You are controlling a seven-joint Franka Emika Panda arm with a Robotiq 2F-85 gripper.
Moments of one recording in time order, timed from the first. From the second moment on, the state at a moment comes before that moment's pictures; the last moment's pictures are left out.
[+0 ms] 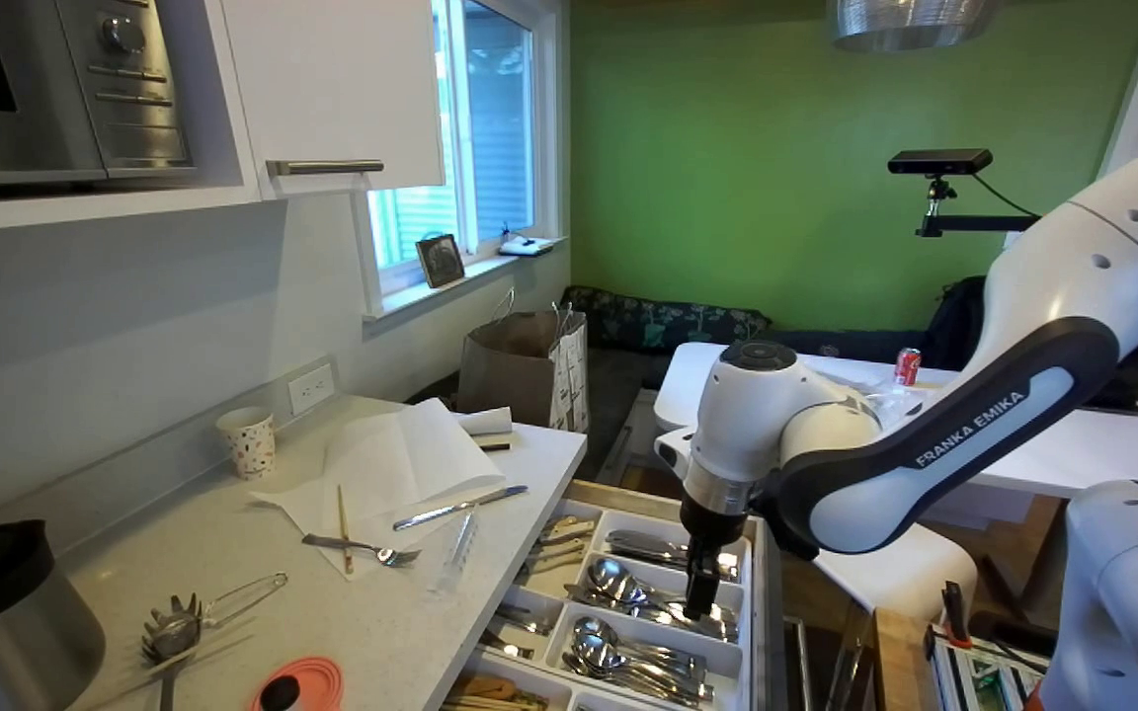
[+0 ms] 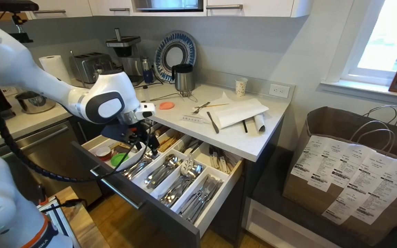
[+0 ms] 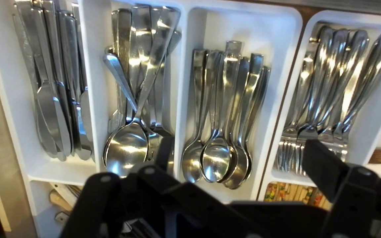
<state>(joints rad) 0.01 -0.34 0.02 -2.75 -0.14 2.56 -0.08</state>
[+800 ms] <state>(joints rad) -0.05 -0.05 0.02 -2.70 -0.18 2.79 0.02</state>
